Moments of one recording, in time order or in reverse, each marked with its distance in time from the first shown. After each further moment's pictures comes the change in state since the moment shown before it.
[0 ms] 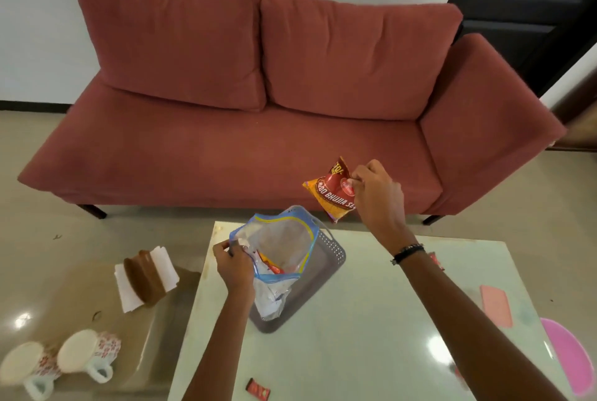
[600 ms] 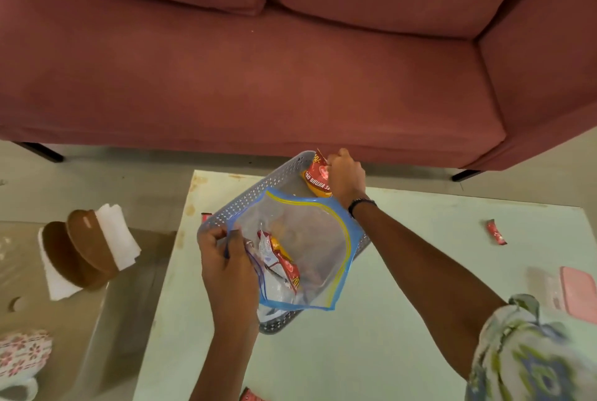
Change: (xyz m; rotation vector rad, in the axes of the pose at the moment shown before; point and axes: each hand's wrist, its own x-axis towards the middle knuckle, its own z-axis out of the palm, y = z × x) left_hand 0.056 -0.102 0.017 0.022 -0.083 0.079; right_hand 0.026 0.084 0.324 -0.204 -0.409 0.108
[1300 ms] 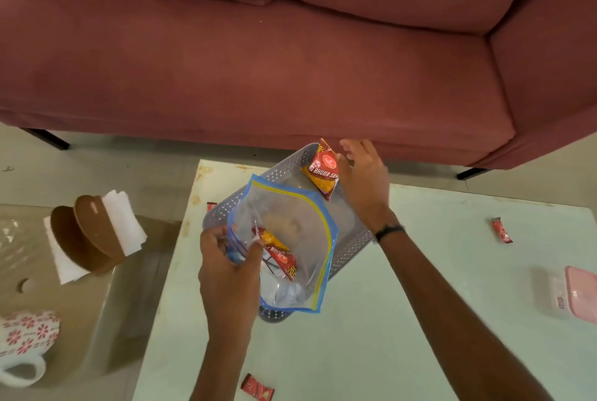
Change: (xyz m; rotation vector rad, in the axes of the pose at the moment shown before) left_hand -0.006 -0.004 -0.021 0.311 -0.062 0.035; right_hand -0.050 -0.011 -0.035 0.362 0.283 -0.024
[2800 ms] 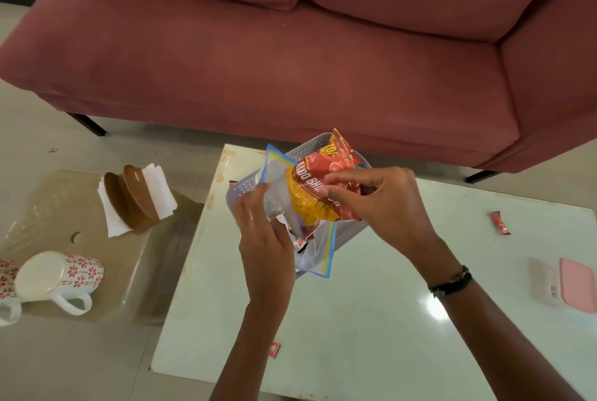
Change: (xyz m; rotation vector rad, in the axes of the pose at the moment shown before) left_hand -0.040 -0.021 0.002 0.202 0.157 0.528; right_hand -0.114 -0.073 -0.119 0.452 -0.256 -0.121
